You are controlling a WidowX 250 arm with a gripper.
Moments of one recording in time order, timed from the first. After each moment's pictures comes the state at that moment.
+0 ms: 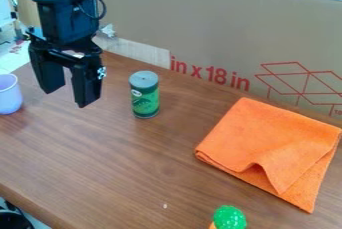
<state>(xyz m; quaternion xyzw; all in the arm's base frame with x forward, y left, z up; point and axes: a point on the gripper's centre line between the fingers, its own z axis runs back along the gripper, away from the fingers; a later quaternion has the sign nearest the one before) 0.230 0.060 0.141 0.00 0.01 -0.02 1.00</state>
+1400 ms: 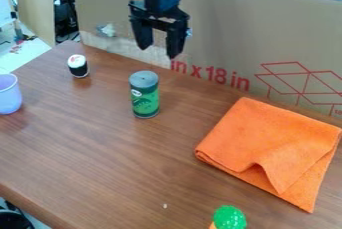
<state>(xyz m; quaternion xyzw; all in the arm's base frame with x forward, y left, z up) 0.403 0.051 0.120 0.01 -0.05 -0.03 1.00</state>
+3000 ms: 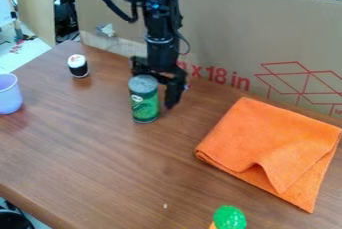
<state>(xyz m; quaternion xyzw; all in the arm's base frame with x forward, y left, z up) 0.389 0.051 0.036 0.01 0.02 -0.01 1.00</state>
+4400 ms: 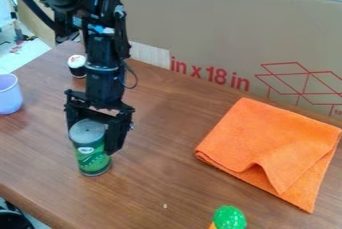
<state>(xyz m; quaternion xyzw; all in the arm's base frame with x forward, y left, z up) 0.253 0.063 0.041 0.00 0.16 0.05 0.99</state>
